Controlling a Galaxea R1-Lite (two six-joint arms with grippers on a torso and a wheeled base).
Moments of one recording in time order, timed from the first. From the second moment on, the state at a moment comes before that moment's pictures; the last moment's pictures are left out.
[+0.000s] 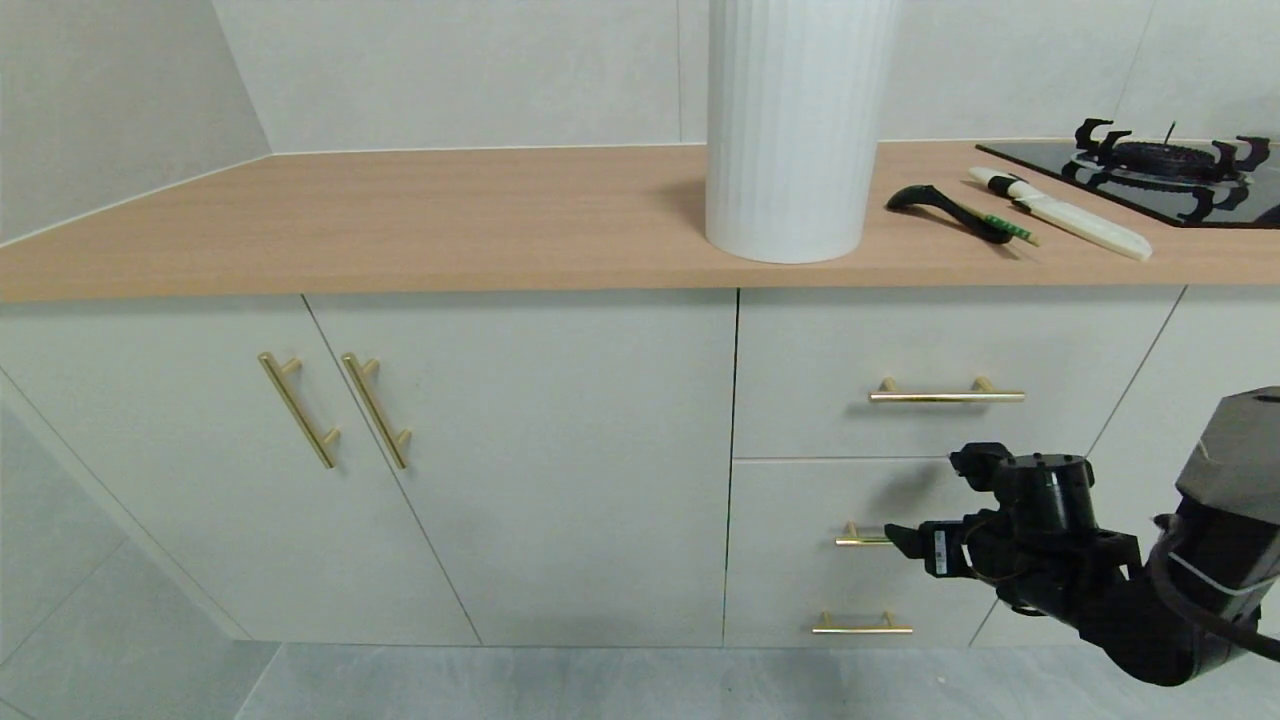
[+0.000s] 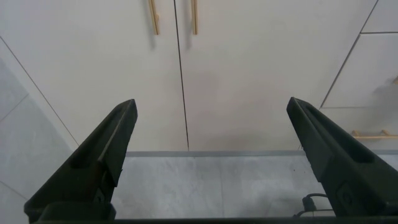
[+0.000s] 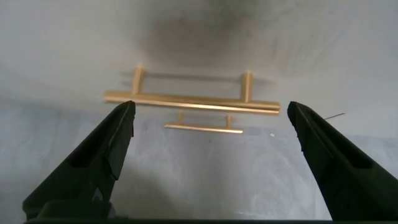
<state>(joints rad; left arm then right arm) 0.00 0.00 0.00 0.00 -0.01 0.01 0.25 2.14 -0.55 -1.04 -0.13 0.14</state>
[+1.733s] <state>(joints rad) 0.00 0.00 0.00 0.00 -0.01 0.01 0.25 2.36 -0.60 -1.19 -0.22 0.14</state>
